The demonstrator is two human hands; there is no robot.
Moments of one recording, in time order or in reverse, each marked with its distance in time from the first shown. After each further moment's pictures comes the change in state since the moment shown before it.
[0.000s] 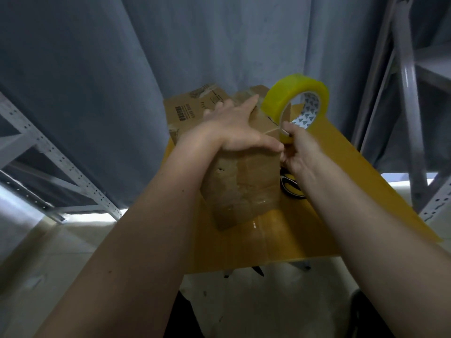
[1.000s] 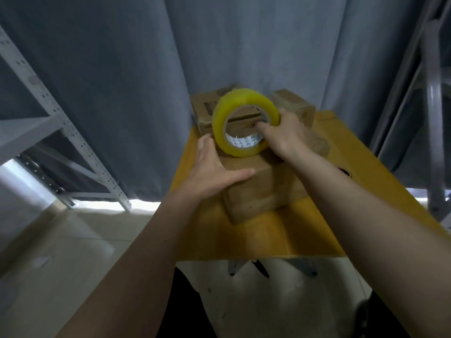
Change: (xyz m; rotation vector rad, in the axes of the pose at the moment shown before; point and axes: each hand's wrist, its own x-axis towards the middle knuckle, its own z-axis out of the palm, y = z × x) left_hand -0.069 -0.100 0.080 -0.660 0.314 -0.086; right_hand -0.046 0.028 0.063 -1.119 -0.052 -0.734
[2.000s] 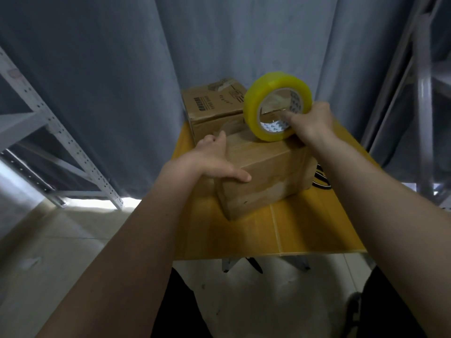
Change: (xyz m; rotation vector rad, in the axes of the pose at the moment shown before) left_hand 0.039 0.029 -0.001 0.507 -0.432 -0.161; right_hand 0.024 0.032 -0.040 0.066 0.150 0.110
